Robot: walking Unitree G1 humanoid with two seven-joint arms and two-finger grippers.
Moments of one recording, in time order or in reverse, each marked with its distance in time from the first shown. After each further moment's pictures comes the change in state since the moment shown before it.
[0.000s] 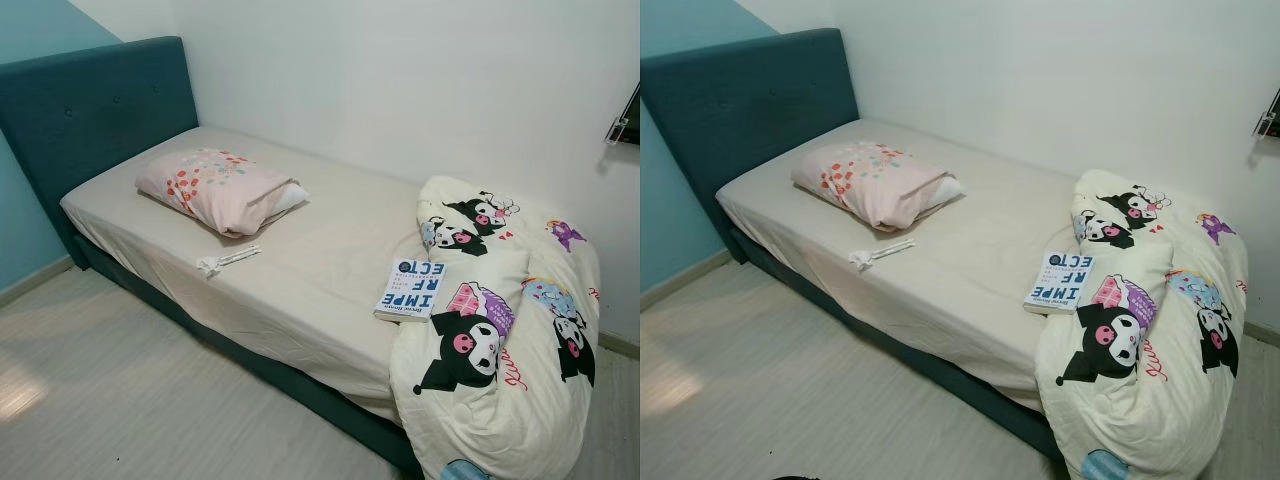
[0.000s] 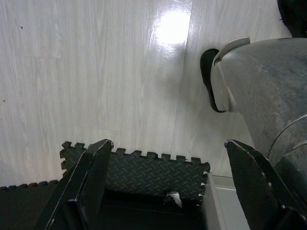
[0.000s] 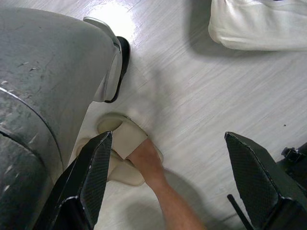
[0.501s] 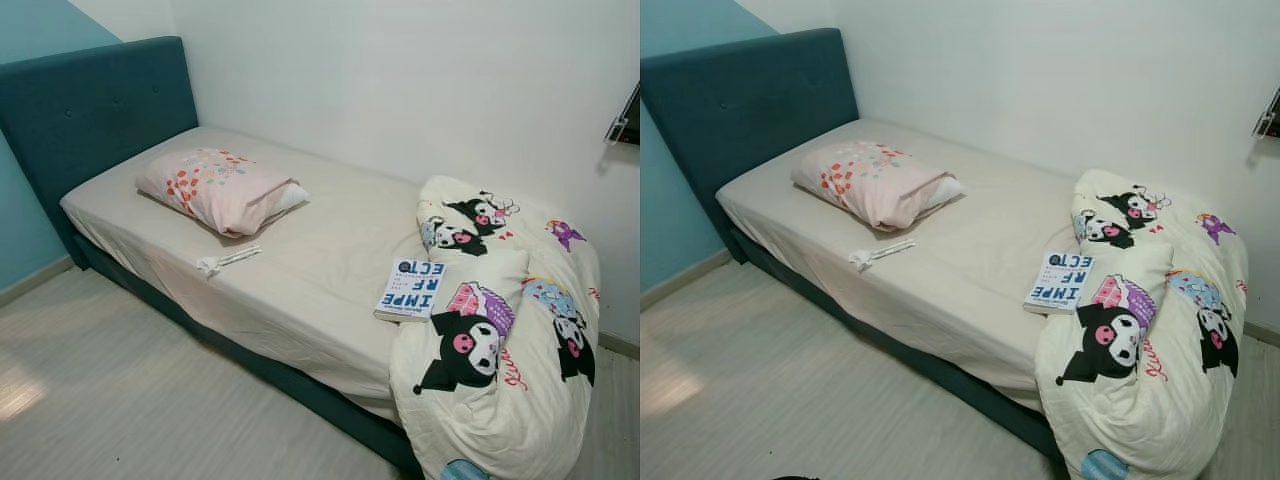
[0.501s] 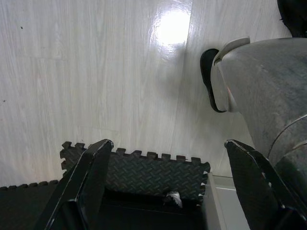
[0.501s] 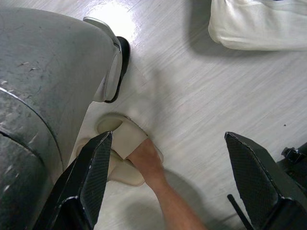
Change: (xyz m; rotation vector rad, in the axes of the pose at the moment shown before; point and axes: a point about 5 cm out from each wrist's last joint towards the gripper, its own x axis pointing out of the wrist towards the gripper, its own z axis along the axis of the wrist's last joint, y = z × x) left arm 0.000 0.000 0.000 0.000 0.000 0.000; right arm 0.000 0.000 0.000 0.000 0.000 0.000
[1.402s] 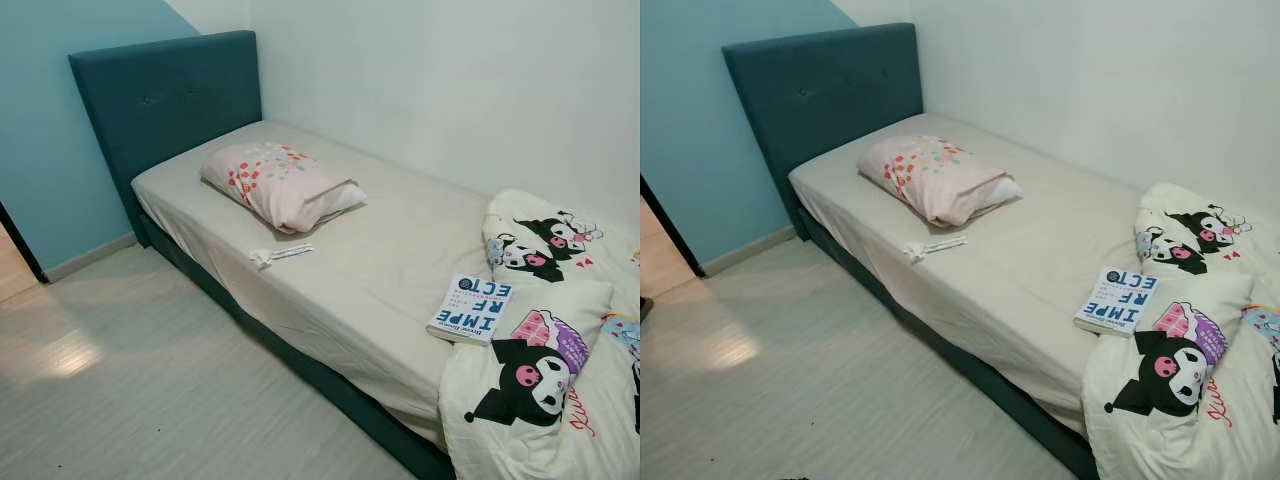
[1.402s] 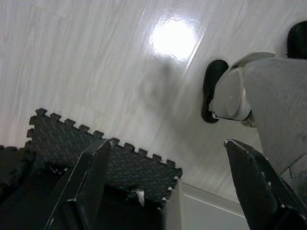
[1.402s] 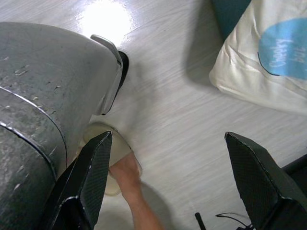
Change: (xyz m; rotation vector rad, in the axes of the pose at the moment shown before) left arm -0.001 0.003 -0.002 -0.149 -0.048 0.053; right arm 0.000 -0.002 -0.001 -0.027 0.001 -0.039
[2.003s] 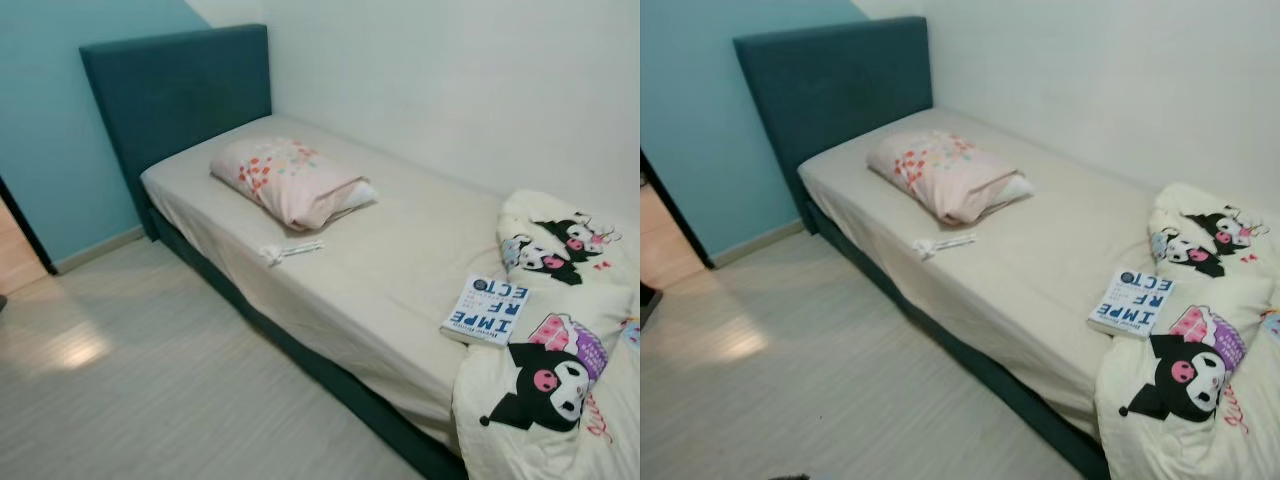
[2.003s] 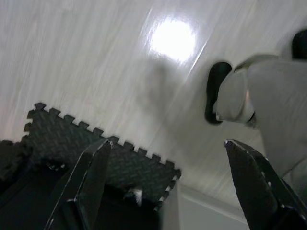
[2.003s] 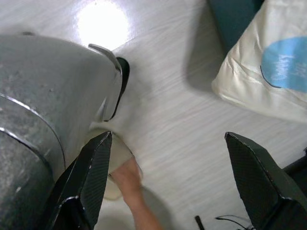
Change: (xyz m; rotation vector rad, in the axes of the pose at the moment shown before) left arm 0.000 -0.001 -0.003 -0.041 -0.001 0.009; right arm 0.000 -0.001 0.004 0.010 -0.019 -0.018
